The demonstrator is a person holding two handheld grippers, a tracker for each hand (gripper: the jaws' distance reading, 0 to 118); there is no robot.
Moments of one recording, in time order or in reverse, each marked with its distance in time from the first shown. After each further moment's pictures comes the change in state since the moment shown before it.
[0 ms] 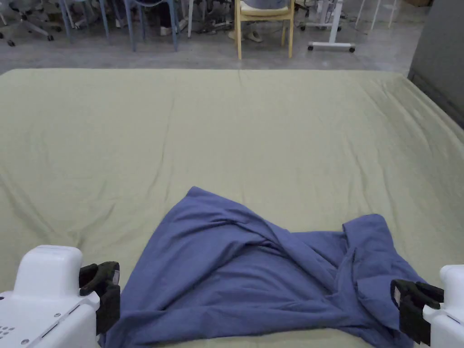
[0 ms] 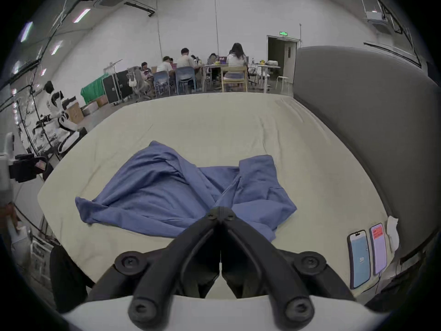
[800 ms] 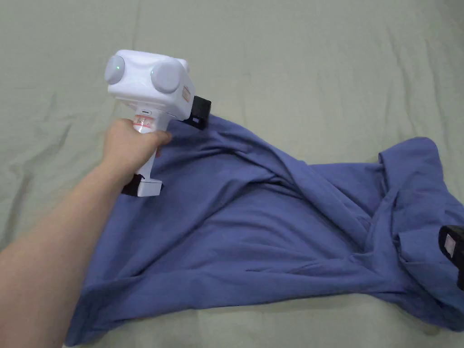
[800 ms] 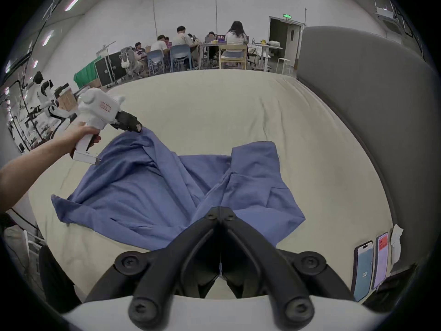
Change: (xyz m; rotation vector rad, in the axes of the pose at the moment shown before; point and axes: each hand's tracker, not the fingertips) left arm 0.035 0.084 -0.467 -0.538 -0.106 -0.112; right arm 0.019 0.015 -0.090 -0.155 -0.039 0.021
